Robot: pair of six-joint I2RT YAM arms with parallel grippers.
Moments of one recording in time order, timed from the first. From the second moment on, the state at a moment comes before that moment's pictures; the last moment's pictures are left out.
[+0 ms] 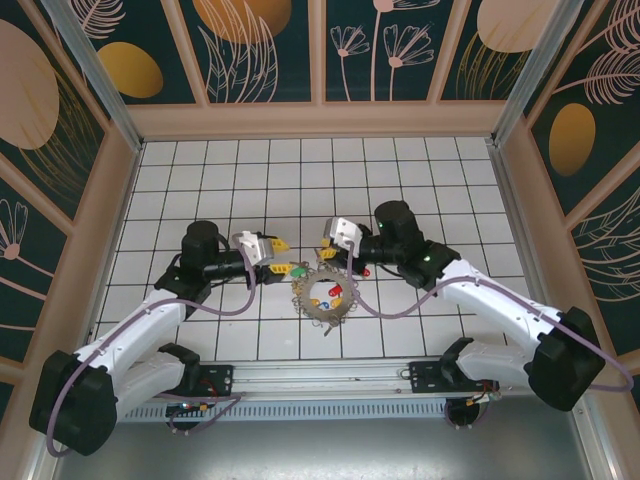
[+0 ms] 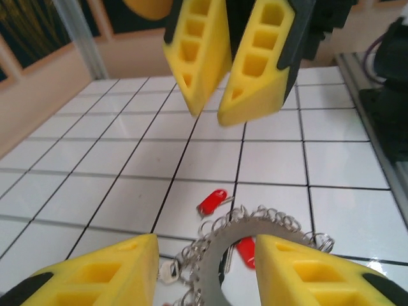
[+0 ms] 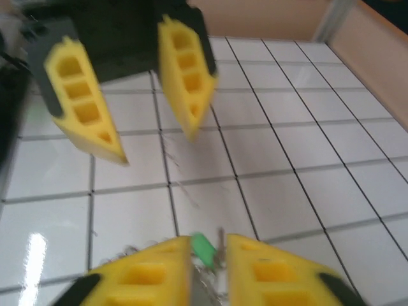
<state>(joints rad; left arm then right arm) -0.41 1.01 0.50 0.15 0.86 0.42 0.72 1.17 0.82 -0.14 -0.49 -0.47</state>
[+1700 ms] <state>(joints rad) -0.34 1.04 0.48 0.01 0.38 -0.04 0.49 1.18 0.74 -0.10 -0.16 -0.16</state>
